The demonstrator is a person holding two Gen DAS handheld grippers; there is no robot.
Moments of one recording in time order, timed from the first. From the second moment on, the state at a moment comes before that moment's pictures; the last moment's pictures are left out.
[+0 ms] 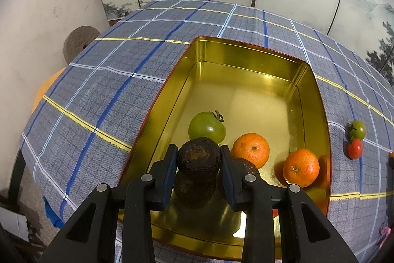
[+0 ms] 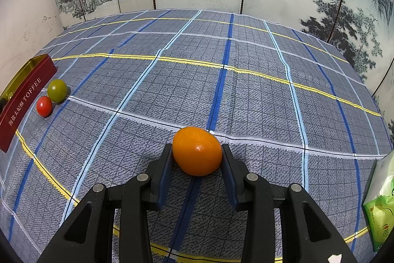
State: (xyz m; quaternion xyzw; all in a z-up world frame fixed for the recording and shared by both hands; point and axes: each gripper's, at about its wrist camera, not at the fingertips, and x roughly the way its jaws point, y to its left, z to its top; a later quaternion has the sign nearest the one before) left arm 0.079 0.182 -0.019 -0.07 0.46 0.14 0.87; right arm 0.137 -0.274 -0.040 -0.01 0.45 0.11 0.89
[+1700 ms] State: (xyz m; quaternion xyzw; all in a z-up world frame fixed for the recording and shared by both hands) left arm 0.052 0.171 0.000 -0.08 0.44 0.11 0.89; right arm 0.138 -0.259 -0.035 -0.03 0.46 0.07 0.88
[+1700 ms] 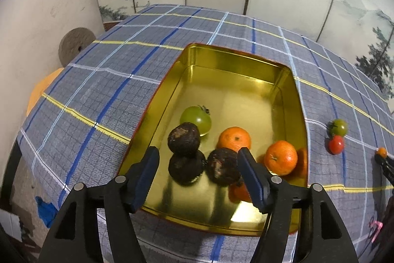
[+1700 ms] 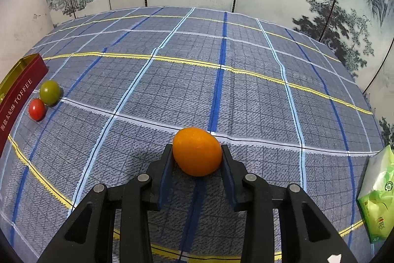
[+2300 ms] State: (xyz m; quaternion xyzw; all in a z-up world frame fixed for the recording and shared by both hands) left arm 0.023 0.161 0.018 -0.04 0.40 0.11 0.91; right arm 0.135 -0.203 0.009 0.01 0.44 0.15 0.89
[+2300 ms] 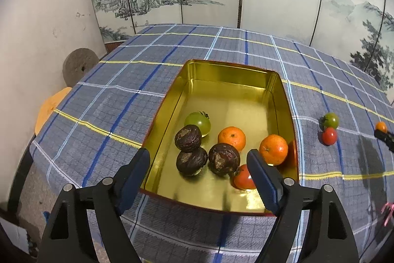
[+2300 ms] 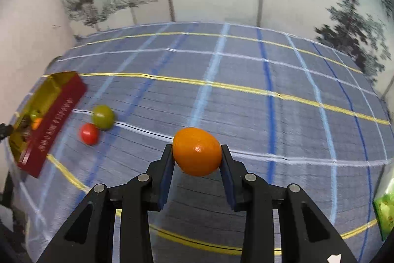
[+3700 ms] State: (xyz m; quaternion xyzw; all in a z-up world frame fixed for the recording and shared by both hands) left arm -0.019 0.234 0.012 -0.09 0.41 0.18 0.89; right arm 0.106 0.086 0.027 -0.12 0.40 0.38 0.82
